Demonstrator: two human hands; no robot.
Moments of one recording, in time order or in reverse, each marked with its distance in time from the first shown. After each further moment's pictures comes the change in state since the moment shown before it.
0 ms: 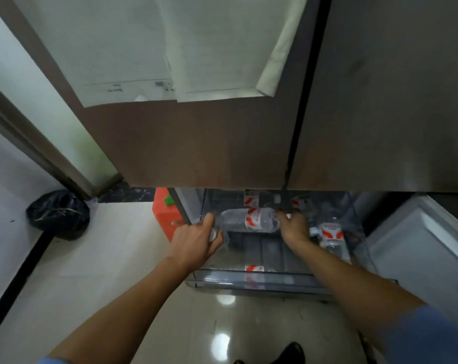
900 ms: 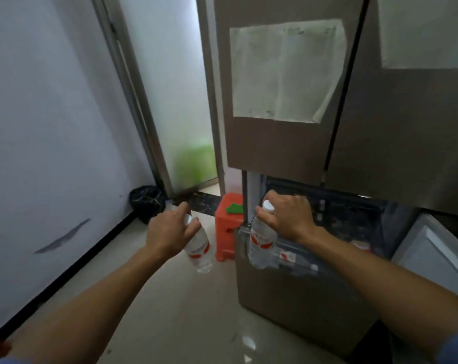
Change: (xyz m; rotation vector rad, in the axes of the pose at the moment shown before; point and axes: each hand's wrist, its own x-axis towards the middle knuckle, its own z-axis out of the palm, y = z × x) left_hand -0.247 0.025 -0.161 0.052 0.353 -0.492; right_hand -0.262 -0.113 -0.074 -0.696 0.006 -1.319
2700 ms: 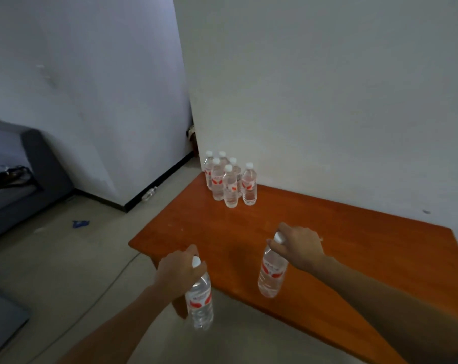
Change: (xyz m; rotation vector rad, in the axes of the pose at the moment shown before) left_hand -0.819 -0.802 -0.414 0.326 0.134 -1.592; right_hand -0.150 -1.344 0.260 0.496 -0.403 -1.440
